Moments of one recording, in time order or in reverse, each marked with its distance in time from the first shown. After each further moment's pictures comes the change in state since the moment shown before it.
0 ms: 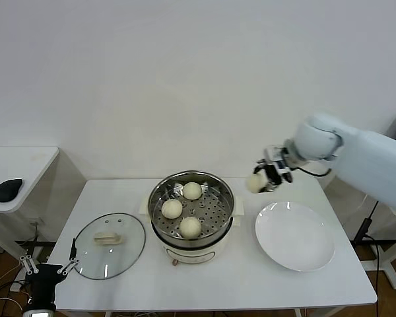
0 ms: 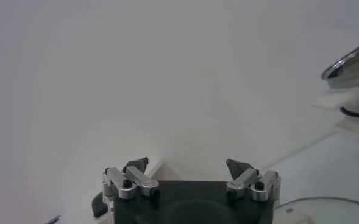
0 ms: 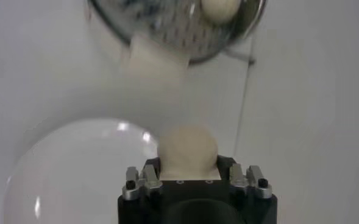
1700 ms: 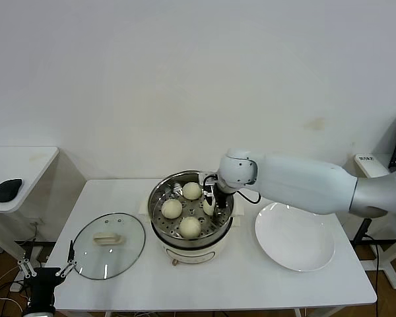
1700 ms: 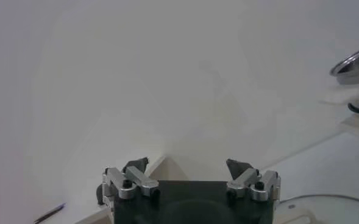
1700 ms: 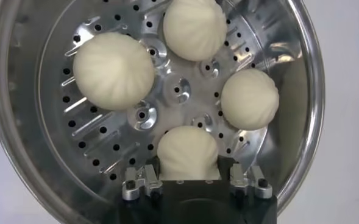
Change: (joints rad) left arm 0.001 -0.025 -0.006 0.009 -0.006 -0.014 -0.009; right arm -0.119 0.293 -0.107 -0.128 0.140 -0.282 0.221
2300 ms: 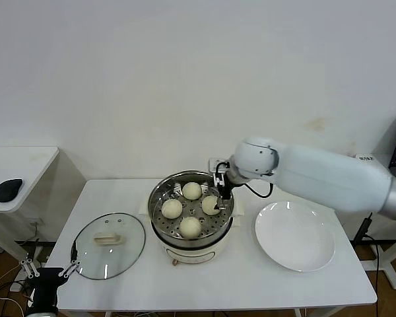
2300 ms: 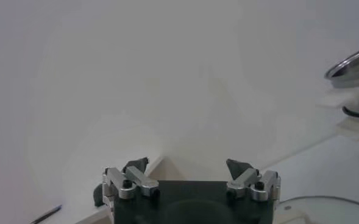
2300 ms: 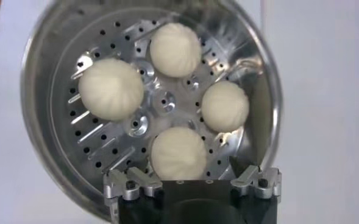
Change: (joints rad) left arm 0.004 0.001 0.018 -0.012 -0.009 0.014 -0.007; right arm 0.002 -0.176 0.121 0.186 0.116 0.021 0.118
